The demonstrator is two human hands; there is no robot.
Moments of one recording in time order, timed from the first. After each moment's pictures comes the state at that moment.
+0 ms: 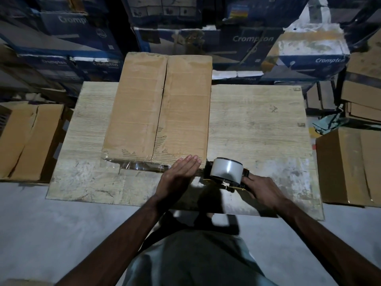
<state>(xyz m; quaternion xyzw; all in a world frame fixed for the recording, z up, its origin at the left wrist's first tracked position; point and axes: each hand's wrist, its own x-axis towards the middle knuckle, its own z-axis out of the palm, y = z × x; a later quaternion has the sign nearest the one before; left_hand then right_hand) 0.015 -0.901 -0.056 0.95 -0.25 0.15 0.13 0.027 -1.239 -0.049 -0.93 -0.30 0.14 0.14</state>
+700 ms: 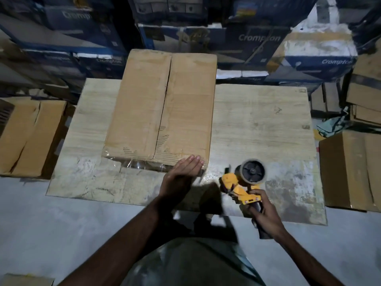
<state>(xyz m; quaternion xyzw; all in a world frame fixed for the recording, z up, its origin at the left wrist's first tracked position) 0.014 -0.908 -0.059 0.95 -0.24 0.15 0.13 -0.049 -1.228 -0.067 -0.78 0.13 0.26 0.55</state>
